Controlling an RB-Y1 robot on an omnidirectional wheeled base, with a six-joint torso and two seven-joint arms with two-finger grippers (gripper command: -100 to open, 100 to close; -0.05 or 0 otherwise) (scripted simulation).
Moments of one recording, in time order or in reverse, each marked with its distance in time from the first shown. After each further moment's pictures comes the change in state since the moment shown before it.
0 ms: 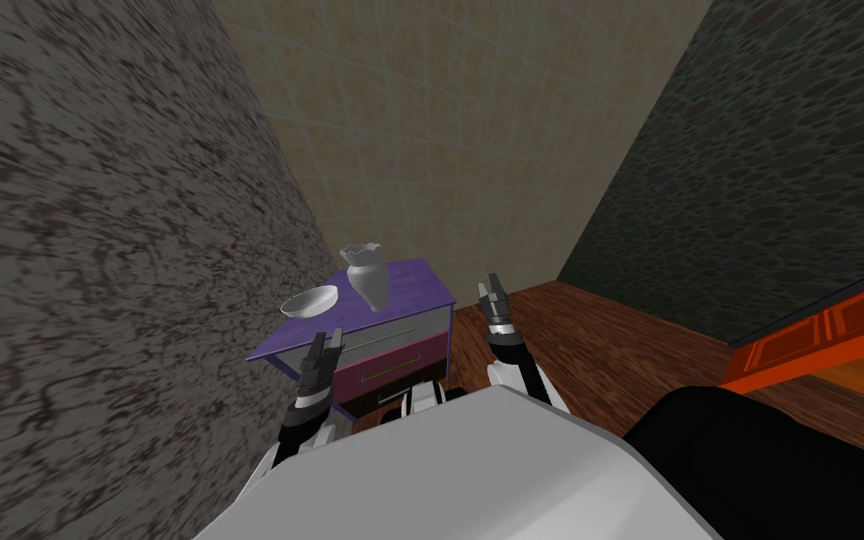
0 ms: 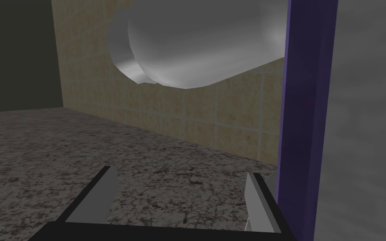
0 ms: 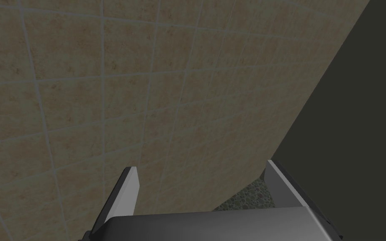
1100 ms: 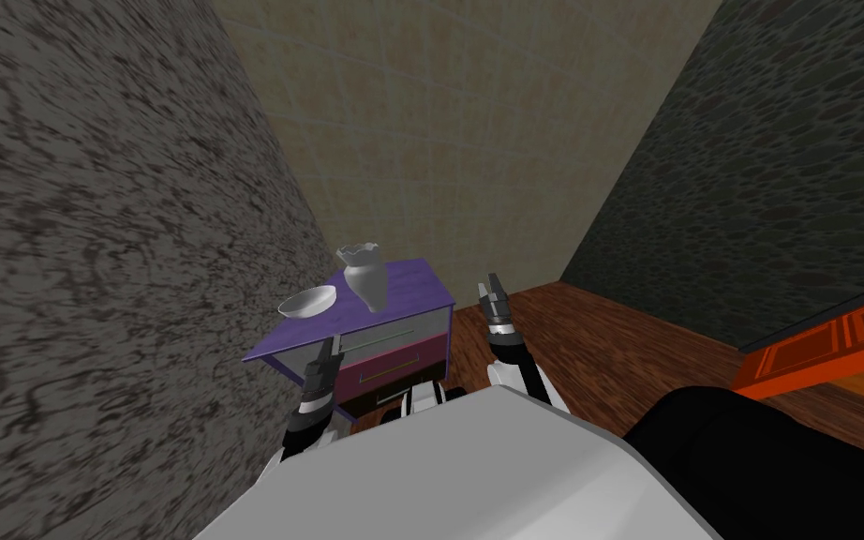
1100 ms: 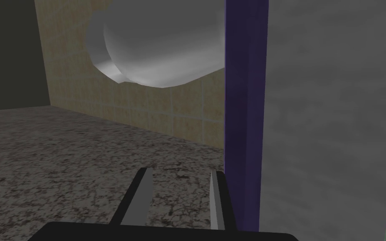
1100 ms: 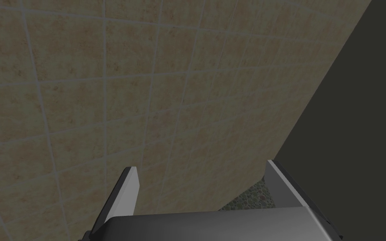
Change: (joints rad) left arm -0.025 -0.010 0.006 0.132 0.000 -0.066 -0.007; right arm 0.000 0.000 0.000 0.000 0.000 0.000 0.000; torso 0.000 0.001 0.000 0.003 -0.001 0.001
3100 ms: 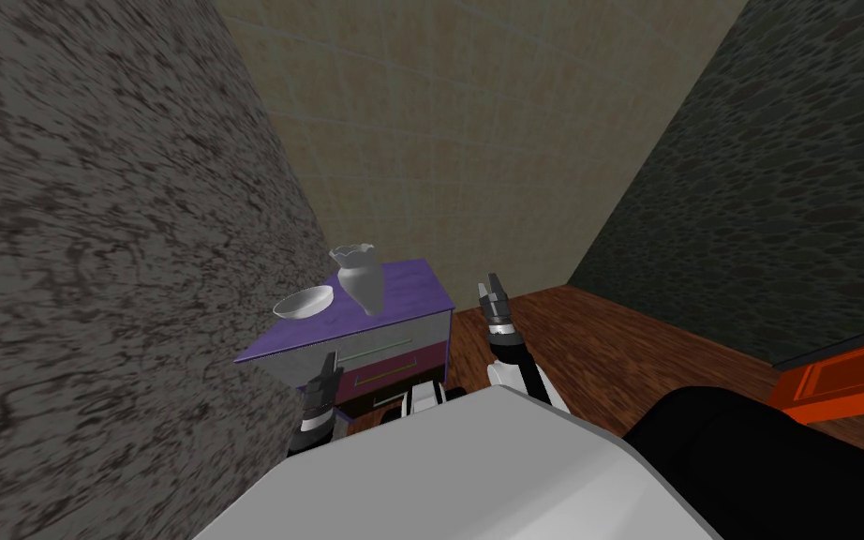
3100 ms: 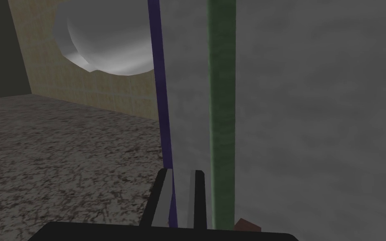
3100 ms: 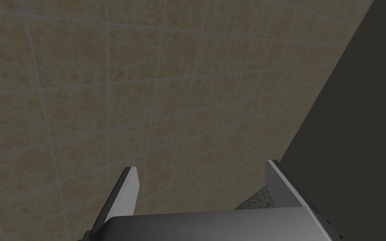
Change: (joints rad) left arm -0.080 -0.020 0.038 0.344 0.015 -0.208 -0.008; right arm 0.000 0.000 0.000 0.000 0.000 0.000 0.000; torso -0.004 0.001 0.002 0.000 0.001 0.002
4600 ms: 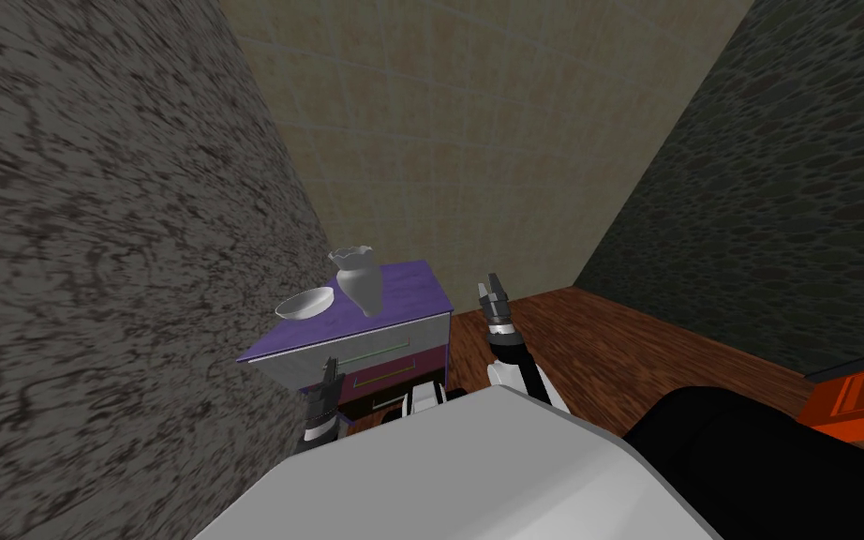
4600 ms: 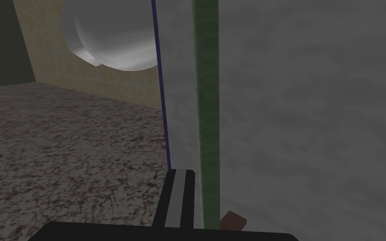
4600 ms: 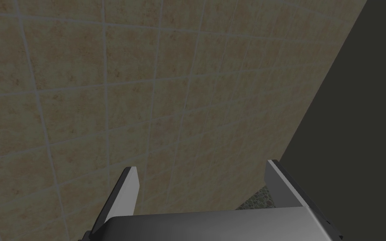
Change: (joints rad) left arm -0.036 -0.035 0.021 0.151 0.009 -0.113 -0.002; right arm 0.000 0.000 0.000 0.000 0.000 0.000 0.000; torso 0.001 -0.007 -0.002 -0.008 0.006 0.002
